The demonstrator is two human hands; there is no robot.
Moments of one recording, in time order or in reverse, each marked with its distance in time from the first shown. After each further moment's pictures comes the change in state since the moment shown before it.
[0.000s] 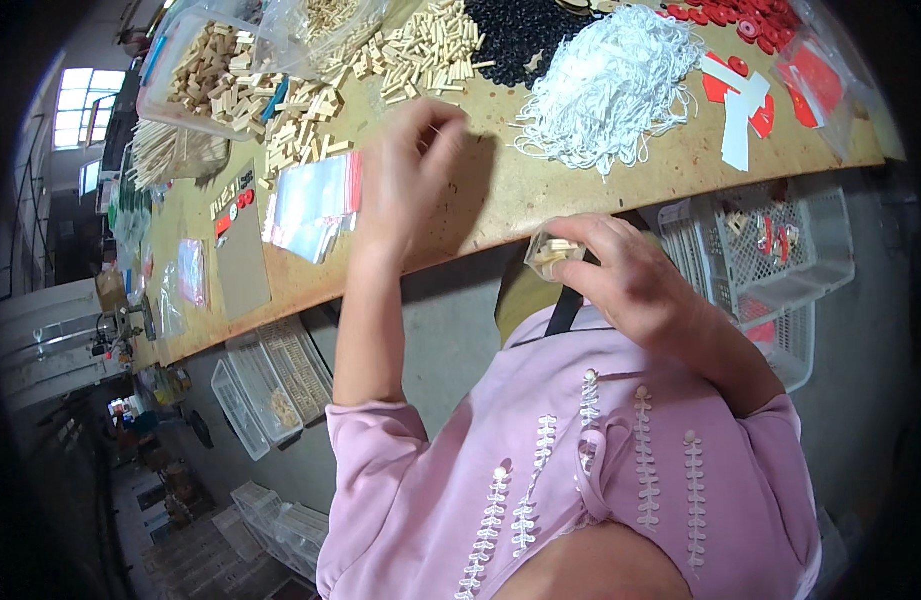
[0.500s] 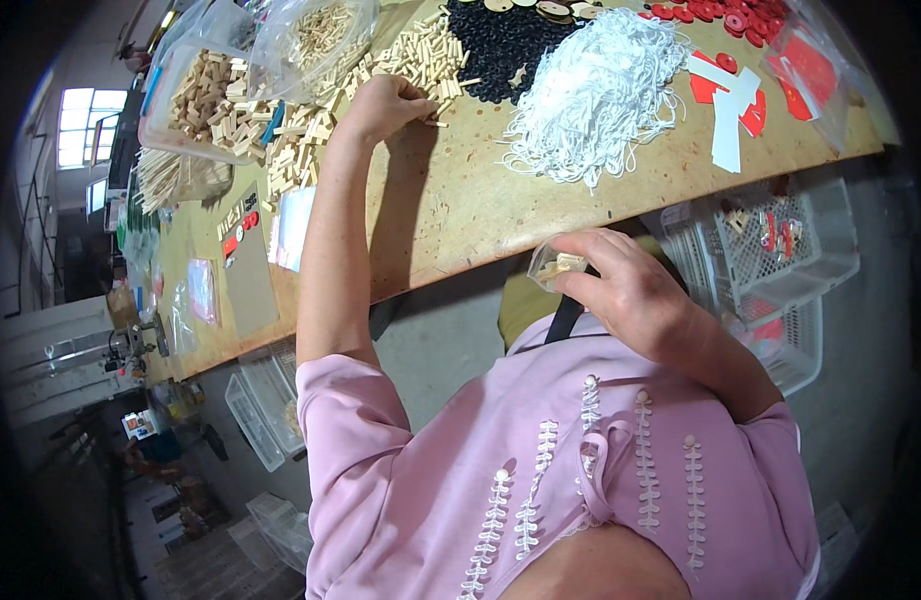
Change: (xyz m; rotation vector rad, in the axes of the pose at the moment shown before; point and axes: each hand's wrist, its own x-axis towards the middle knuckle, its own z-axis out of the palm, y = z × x) left_hand 0.122 -0.099 0.001 0.234 -0.461 -0.270; right_hand -0.007 0.003 -0.003 0.004 0.054 0.039
